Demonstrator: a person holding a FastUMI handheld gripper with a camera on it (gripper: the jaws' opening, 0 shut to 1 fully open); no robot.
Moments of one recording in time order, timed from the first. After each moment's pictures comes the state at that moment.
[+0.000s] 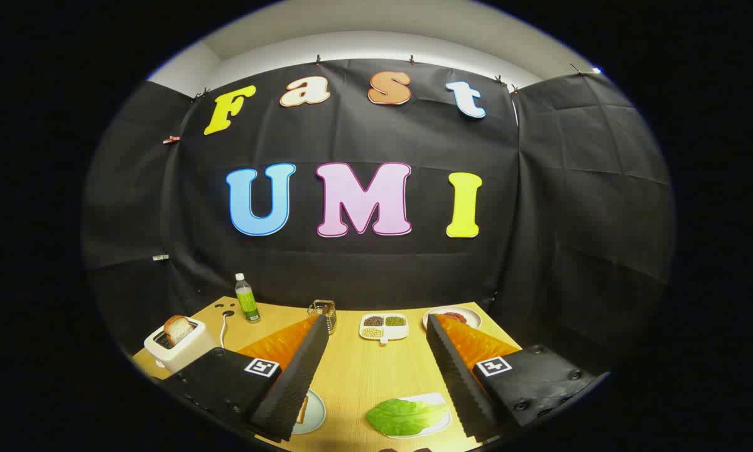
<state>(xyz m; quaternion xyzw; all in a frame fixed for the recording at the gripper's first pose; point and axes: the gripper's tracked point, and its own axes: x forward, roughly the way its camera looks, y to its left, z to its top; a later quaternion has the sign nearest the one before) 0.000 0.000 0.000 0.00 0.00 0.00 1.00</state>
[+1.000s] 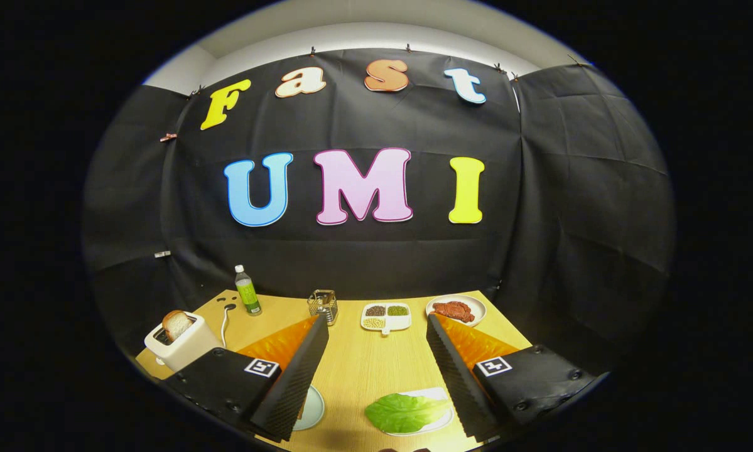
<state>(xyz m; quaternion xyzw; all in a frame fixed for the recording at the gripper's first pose) 0.012 -0.008 -0.015 0.01 0.03 0.02 1.00</state>
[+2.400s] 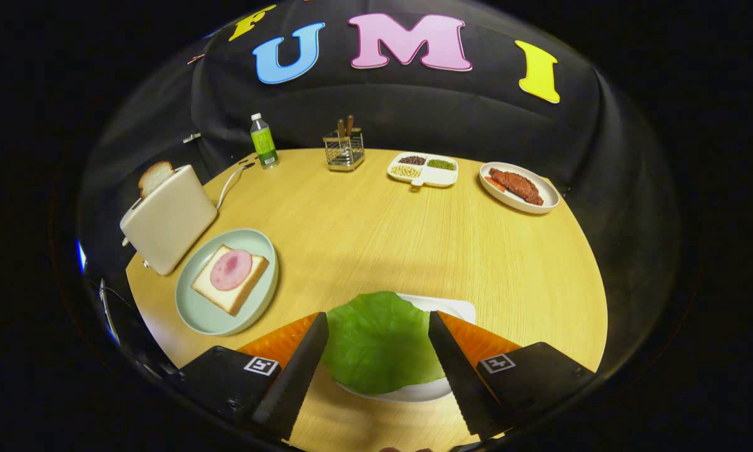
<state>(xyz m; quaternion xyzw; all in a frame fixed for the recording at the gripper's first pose) 0.050 -0.049 -0.288 -0.06 0.33 0.16 0.93</state>
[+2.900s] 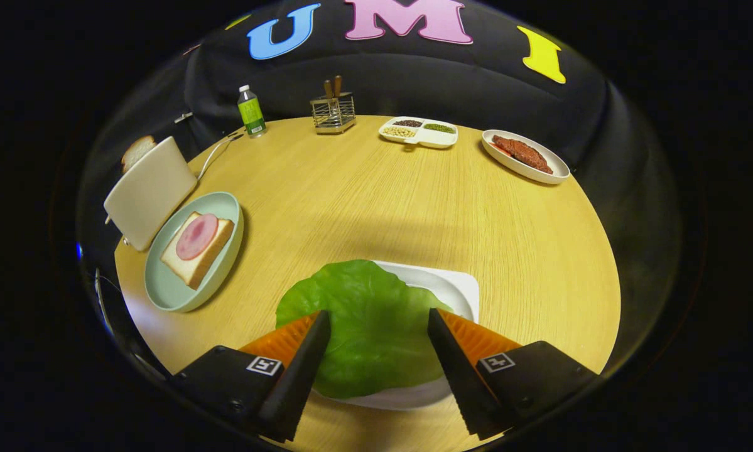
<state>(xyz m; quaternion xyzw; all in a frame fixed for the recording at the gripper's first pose) 0.061 -0.067 -0.335 -0.09 0.37 0.16 0.91</state>
